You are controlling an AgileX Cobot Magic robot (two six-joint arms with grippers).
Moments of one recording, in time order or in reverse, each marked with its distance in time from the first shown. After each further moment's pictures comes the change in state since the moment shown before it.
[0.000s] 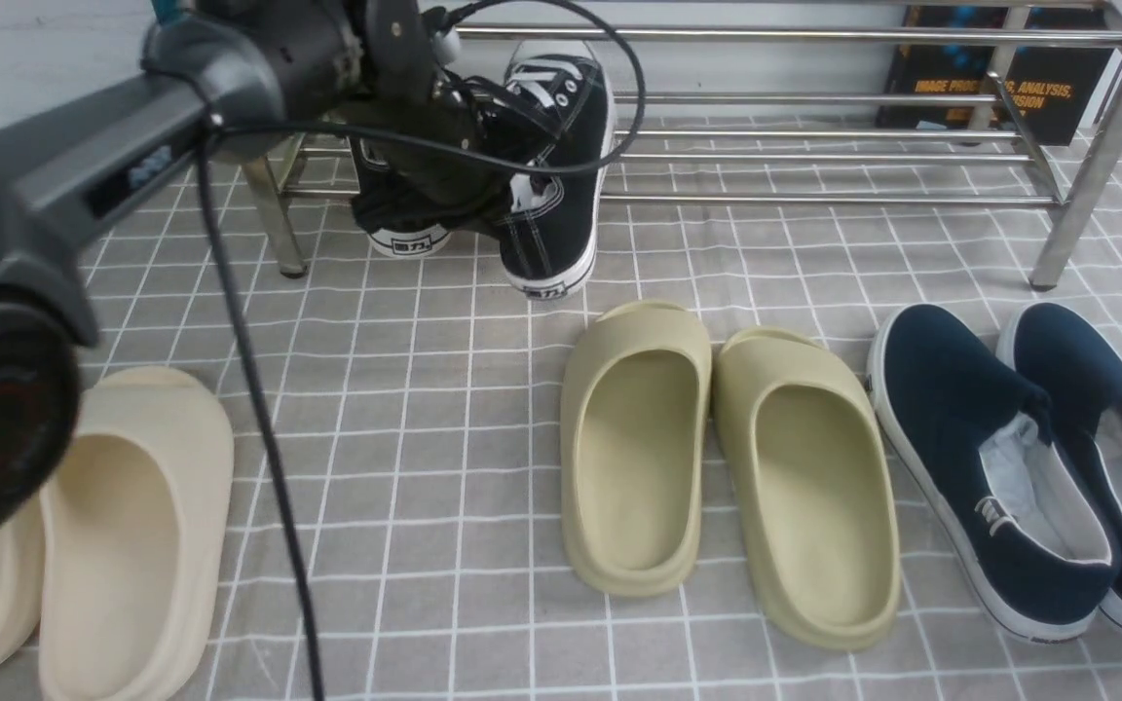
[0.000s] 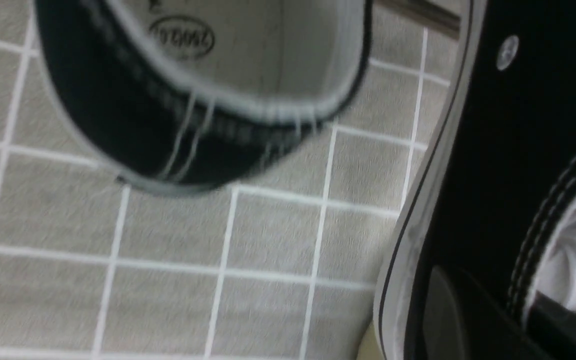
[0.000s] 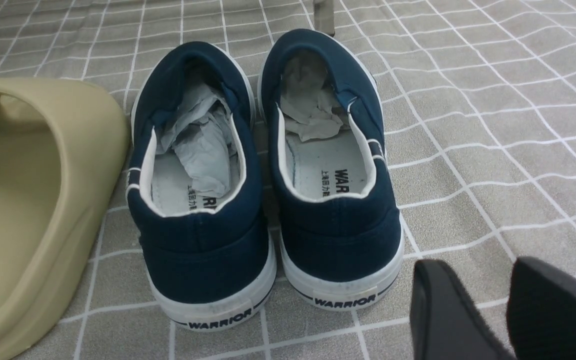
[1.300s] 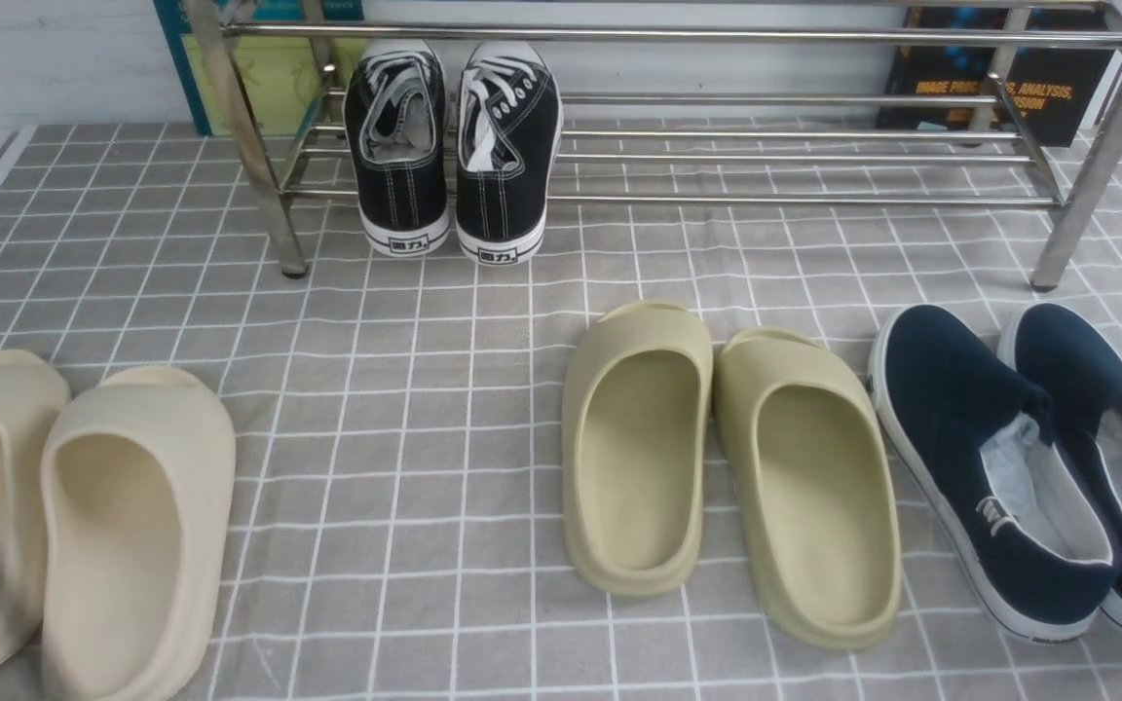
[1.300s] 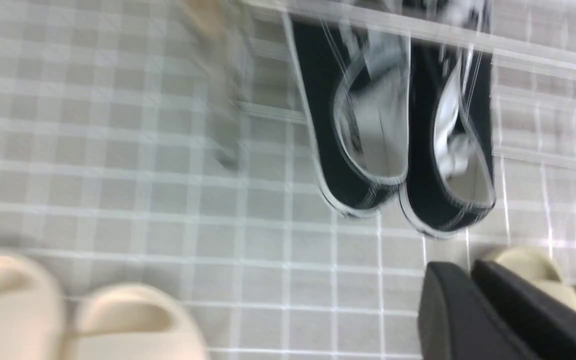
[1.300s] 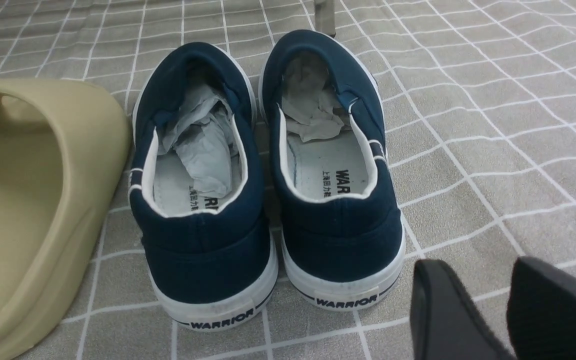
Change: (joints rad) right arm 0.000 0.000 0.000 0.000 0.000 0.000; left arm 0.078 -0.461 -0.186 0.277 0.463 0.223
